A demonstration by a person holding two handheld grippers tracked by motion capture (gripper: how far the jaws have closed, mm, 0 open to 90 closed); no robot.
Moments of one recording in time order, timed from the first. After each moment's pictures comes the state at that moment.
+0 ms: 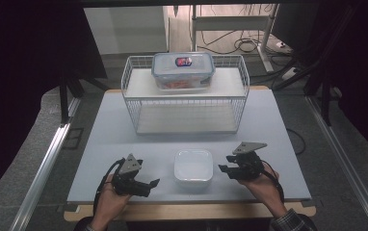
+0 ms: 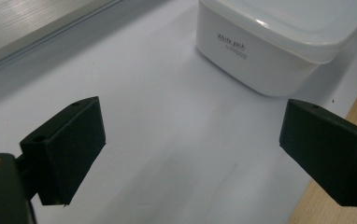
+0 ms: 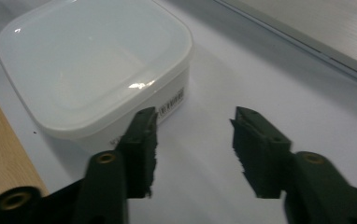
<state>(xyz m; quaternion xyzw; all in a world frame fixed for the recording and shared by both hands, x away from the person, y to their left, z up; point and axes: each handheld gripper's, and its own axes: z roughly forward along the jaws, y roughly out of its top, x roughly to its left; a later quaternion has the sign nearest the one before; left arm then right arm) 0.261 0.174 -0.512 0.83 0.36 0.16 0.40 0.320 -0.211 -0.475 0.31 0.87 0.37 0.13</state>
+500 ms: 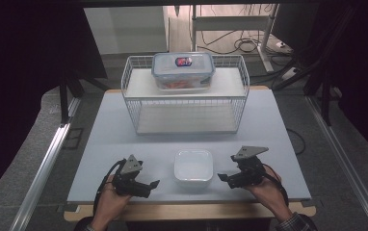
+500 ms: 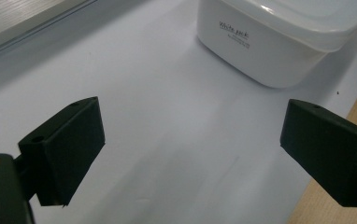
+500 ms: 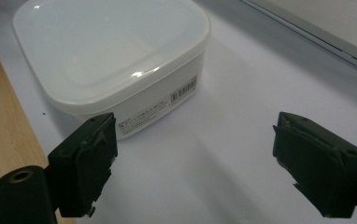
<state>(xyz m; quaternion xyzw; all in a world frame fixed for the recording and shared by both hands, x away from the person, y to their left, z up) 0.262 0.174 -0.515 0.83 0.36 0.15 0.40 0.316 -0.217 -0.485 0.29 0.87 0.38 0.11</state>
